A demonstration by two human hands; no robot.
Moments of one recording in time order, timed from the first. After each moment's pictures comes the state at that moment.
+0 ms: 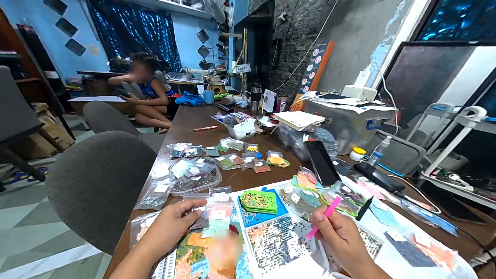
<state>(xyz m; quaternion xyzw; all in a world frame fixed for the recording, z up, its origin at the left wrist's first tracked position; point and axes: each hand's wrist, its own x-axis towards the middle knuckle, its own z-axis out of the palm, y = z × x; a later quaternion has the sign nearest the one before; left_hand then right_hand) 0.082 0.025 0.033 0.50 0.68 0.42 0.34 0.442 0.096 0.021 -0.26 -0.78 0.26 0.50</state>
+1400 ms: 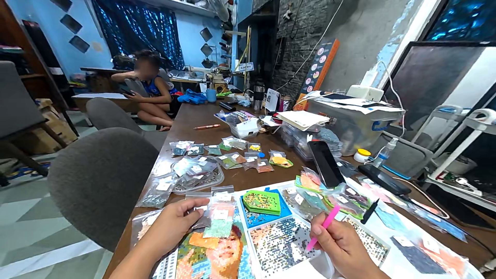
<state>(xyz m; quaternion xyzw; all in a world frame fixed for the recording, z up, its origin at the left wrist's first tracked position) 0.081 0.024 0.033 0.50 0.68 0.42 0.34 0.442 0.096 0.022 -0.19 -0.83 0.28 0.45</state>
